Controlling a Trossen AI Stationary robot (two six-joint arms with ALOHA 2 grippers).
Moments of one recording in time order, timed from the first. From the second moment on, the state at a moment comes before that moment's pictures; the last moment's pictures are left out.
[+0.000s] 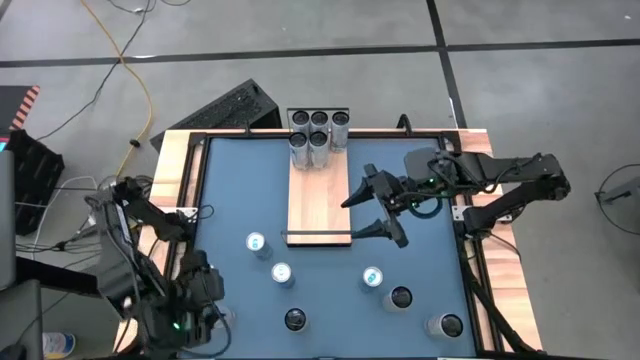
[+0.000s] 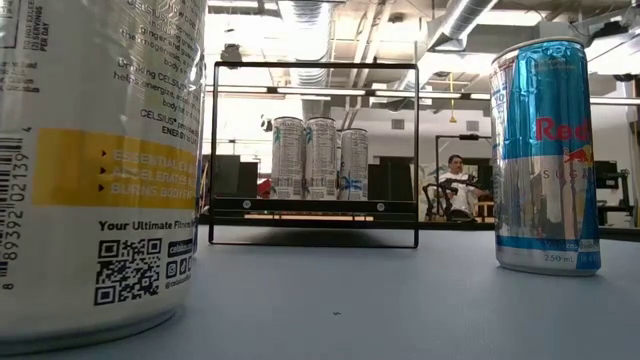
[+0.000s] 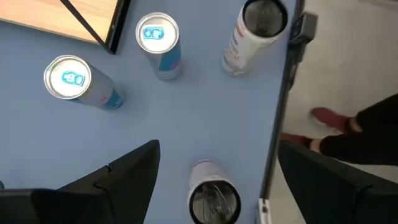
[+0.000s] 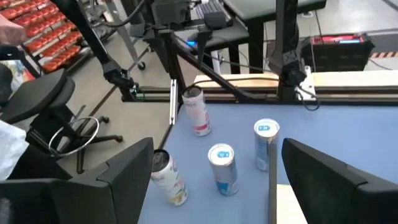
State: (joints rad) left arm -0.98 1.58 1.81 -1.42 -0.40 -1.16; right arm 0.14 1.32 1.51 -0.52 -0.18 0.15
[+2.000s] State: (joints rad) left arm -1.01 1.63 1.52 -1.19 -0.19 -1.29; right arm 0.08 1.32 1.51 -0.60 -0.13 0.10
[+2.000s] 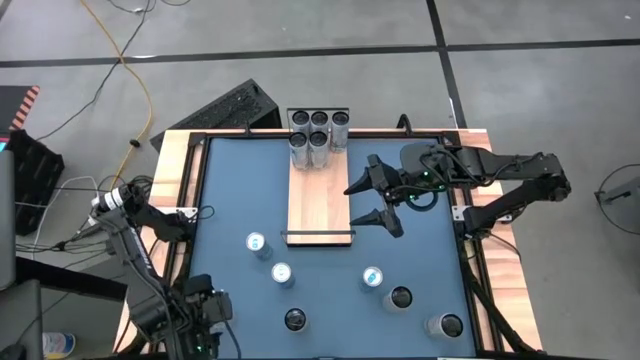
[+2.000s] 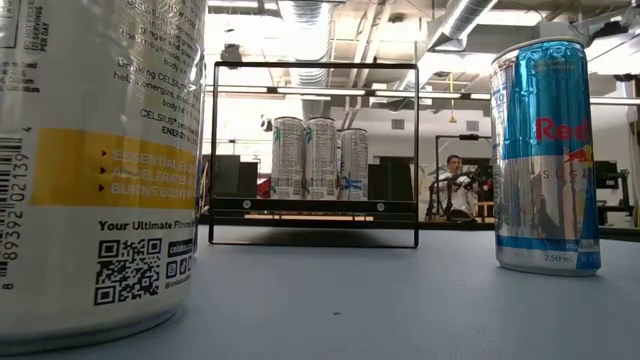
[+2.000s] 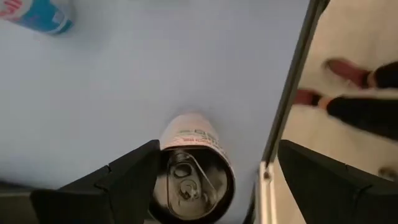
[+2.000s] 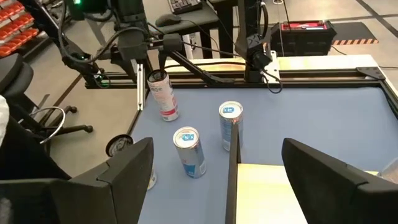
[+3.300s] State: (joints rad) left arm -1.07 1.57 1.27 -1.03 -0.16 -1.06; right arm 0.02 1.32 1.51 -0.60 -0.13 0.10
